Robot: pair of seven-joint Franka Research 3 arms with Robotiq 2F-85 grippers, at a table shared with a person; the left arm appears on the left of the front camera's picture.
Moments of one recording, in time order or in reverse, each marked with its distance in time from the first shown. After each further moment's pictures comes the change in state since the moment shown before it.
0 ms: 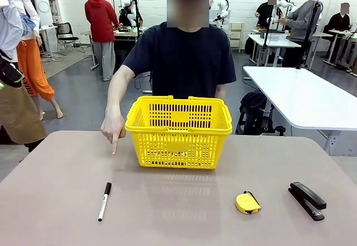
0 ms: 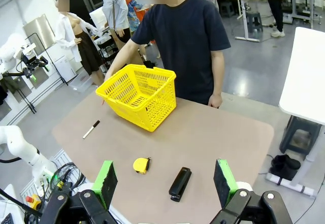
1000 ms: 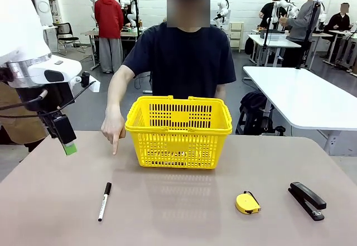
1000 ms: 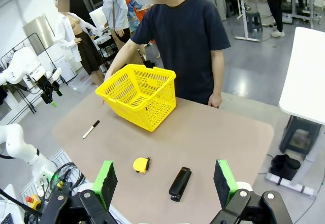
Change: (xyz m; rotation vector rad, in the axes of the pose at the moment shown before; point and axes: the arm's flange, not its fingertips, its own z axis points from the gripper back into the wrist) left arm 0.060 -0.036 -0.188 0.283 0.450 0.519; right arm 0.000 0.001 0.000 -0.001 0.001 0.000
